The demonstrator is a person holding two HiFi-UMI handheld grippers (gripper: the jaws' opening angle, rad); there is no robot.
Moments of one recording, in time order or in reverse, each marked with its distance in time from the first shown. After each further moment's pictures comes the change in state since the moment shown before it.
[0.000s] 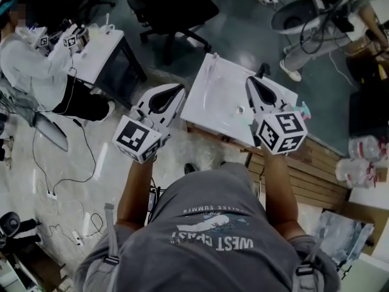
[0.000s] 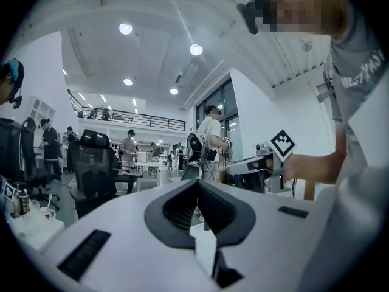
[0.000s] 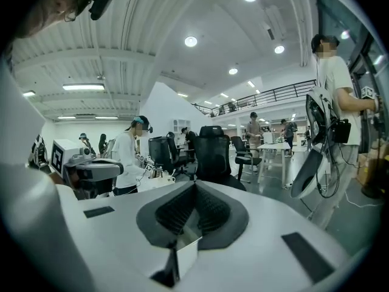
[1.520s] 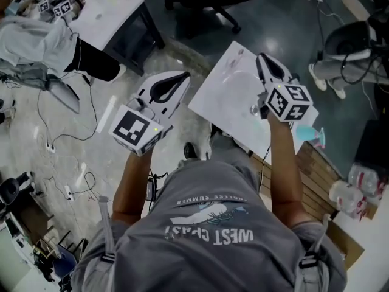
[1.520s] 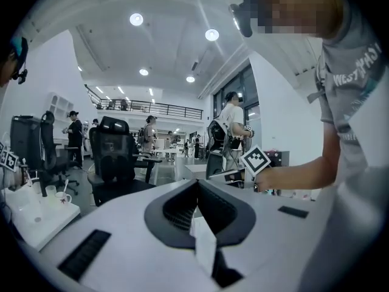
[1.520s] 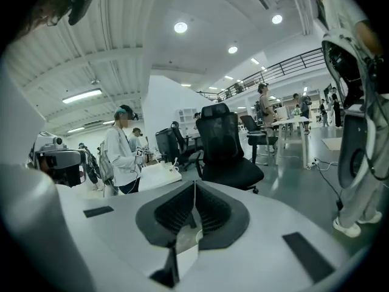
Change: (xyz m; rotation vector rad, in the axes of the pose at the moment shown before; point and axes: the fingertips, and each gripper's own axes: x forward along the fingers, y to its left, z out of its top) left arm 0.042 0.073 -0.043 -0.076 0.118 0.163; right arm 0.178 -0.083 -0.068 0.113 0.120 0.158
